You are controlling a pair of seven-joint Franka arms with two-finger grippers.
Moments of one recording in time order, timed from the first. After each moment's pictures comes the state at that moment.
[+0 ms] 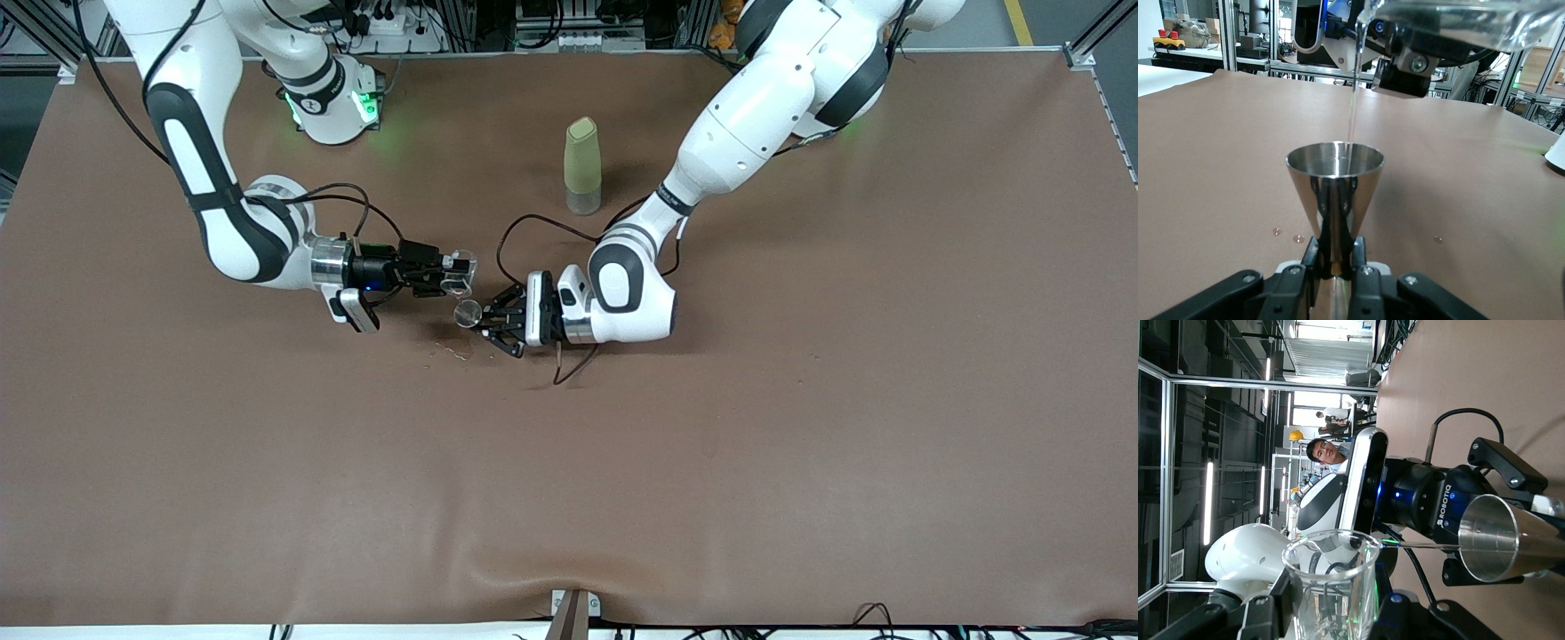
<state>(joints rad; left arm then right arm) -0.61 1.06 -0.25 -1.30 -1.69 2.39 2.24 0.26 0.32 -0.05 -2.32 1.80 1.75 -1.16</state>
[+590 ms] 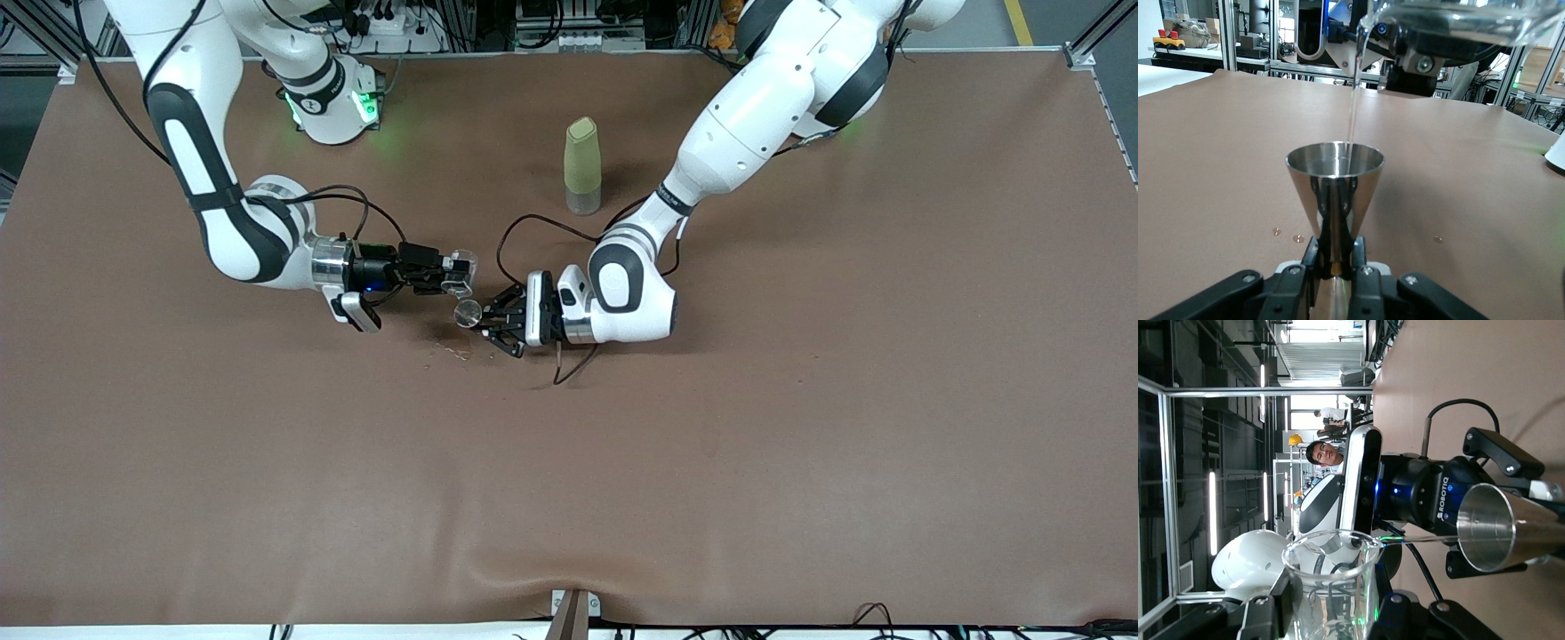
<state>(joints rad) -0.61 1.06 -0.25 -1.30 -1.69 2.39 2.24 0.26 0.32 -0.05 -2.32 1.80 1.75 -1.07</state>
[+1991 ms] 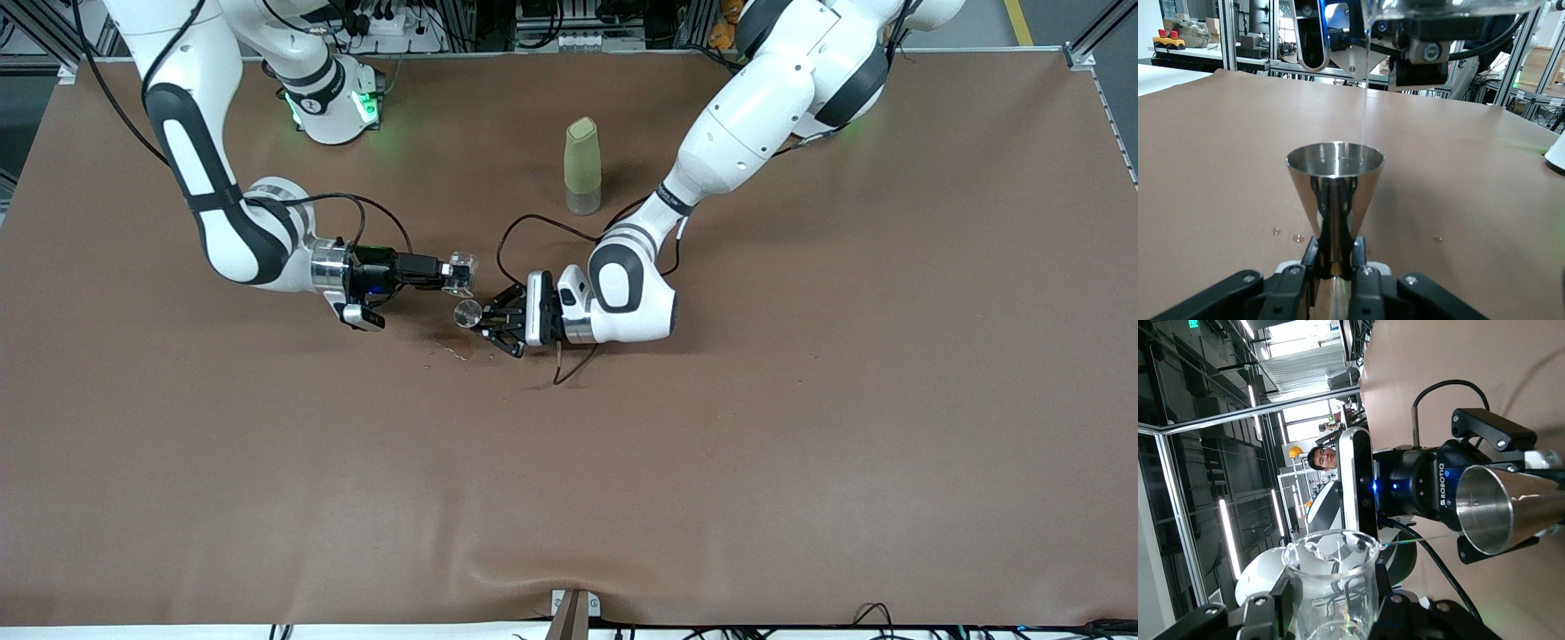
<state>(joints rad) -0.61 1.06 -0.25 -1.30 -1.69 2.39 2.24 0.26 0.32 -0.05 -2.30 1.80 1.74 -0.88</state>
